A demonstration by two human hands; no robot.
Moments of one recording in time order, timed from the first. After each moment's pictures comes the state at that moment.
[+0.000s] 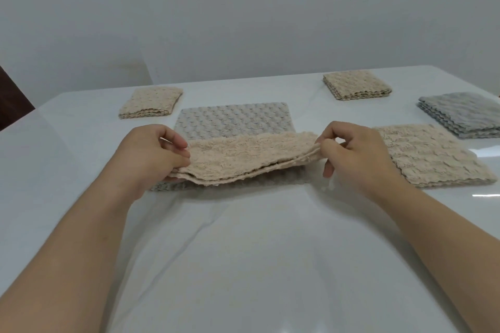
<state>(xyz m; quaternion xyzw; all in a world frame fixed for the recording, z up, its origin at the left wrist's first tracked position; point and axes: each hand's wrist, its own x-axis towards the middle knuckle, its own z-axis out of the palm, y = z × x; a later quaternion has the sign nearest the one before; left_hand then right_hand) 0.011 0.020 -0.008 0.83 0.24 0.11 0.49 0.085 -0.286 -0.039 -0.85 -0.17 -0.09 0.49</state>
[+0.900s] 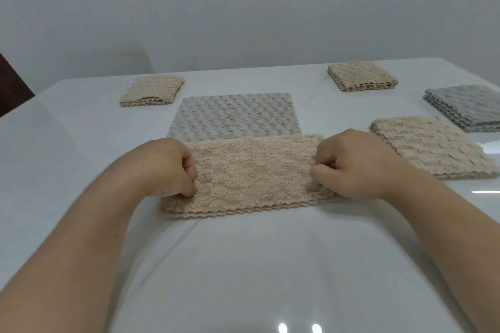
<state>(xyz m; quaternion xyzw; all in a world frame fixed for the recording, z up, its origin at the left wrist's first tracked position) -0.008 -0.001 0.000 0.96 0.19 -0.09 0.16 0.086 -0.293 -0.041 -0.92 -0.36 -0.09 0.11</state>
